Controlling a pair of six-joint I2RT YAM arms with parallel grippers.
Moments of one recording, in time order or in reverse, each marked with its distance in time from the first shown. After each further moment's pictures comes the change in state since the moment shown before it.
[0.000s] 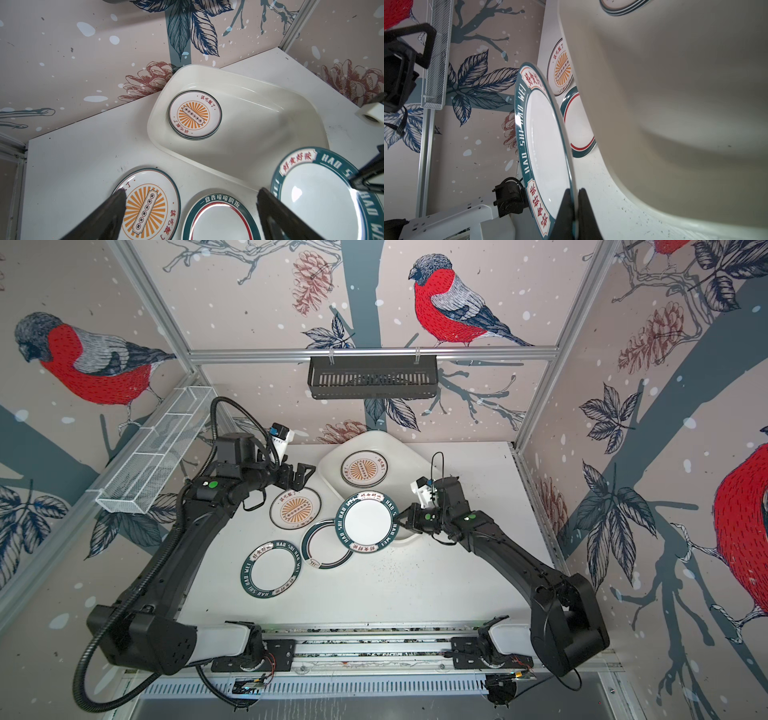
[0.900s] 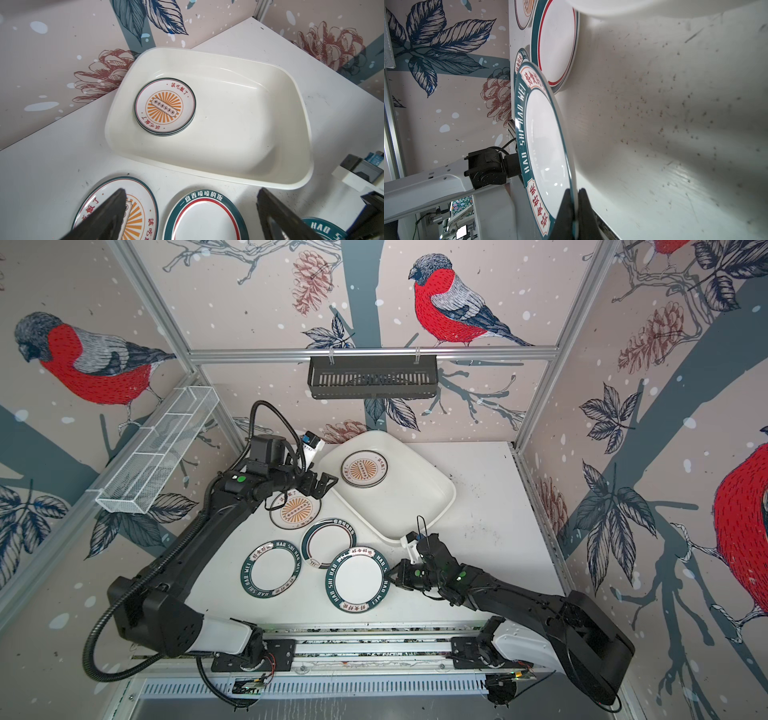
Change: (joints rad) left arm -0.134 0.099 0.019 -0.011 -0.037 0.047; right arm 0.398 -0.201 -0.504 0.347 0.212 0.340
